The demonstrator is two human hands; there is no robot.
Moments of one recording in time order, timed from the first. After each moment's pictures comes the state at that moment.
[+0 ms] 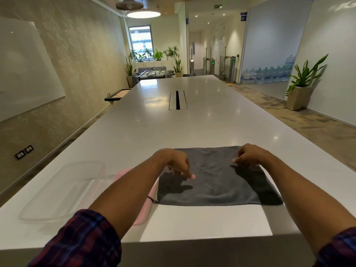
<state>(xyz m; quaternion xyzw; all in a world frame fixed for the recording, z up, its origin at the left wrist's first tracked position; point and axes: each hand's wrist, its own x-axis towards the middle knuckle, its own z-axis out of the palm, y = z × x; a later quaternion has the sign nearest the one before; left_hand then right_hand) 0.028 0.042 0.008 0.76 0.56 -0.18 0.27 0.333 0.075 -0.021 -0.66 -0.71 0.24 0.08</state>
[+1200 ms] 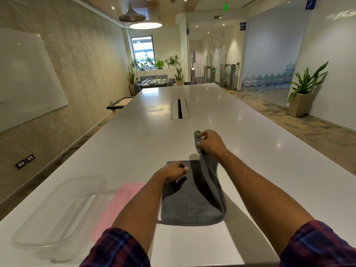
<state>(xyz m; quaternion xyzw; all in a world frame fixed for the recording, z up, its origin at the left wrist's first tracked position) -0.006 0.074 -0.039 0.67 0.65 0.13 0.33 0.179 0.100 0.030 -0.59 -0.65 0.30 0.37</state>
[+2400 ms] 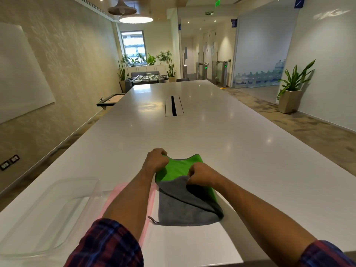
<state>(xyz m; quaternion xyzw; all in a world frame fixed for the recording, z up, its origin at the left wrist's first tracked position) -0.041 0.098 -0.026 0.61 0.71 0.27 0.23 0.160 0.074 -0.053 -0.58 -0.77 0.25 0.10</state>
